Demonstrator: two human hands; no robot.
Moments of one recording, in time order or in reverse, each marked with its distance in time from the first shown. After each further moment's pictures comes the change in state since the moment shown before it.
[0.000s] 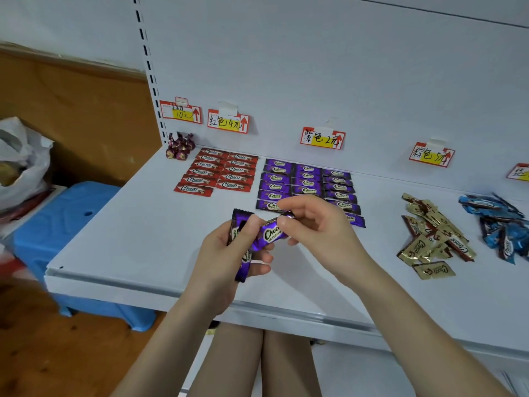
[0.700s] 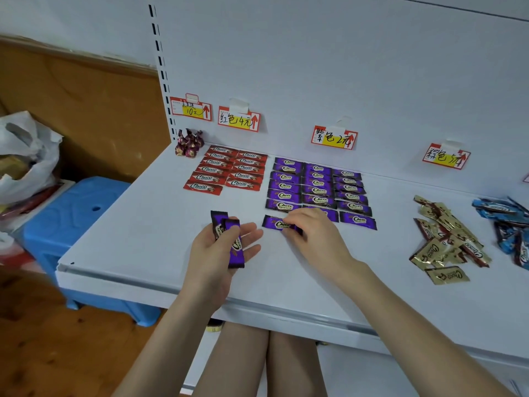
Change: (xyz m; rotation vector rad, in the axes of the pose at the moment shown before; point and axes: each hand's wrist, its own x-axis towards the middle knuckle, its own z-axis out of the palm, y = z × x) left_hand 0.016 -0.009 -0.022 -0.209 0.210 -0.063; right_hand 0.029 0.069 0.005 -0.840 0.007 -0.183
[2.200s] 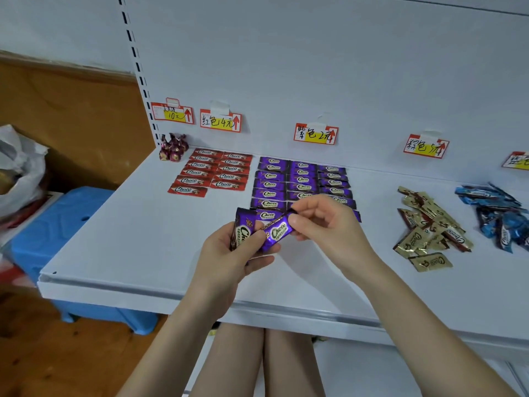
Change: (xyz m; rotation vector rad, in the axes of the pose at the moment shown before) left_hand -0.017 -0.011 0.022 0.172 -0.272 0.082; right_hand -0.023 -0.019 -0.053 0.928 0.069 0.258
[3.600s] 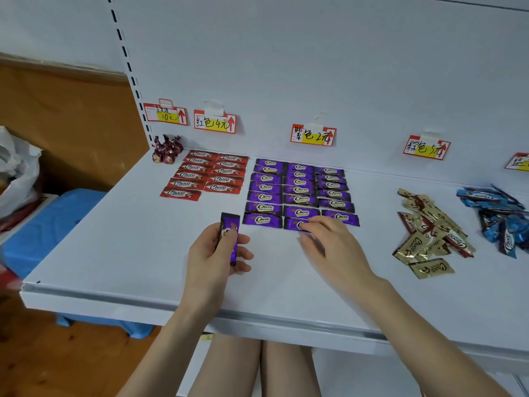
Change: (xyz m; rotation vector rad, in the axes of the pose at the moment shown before) left_hand 0.016 -0.015 -0.006 0.200 0.258 0.082; right_hand 0.005 0.067 -0.027 -0.988 0.096 -0.209
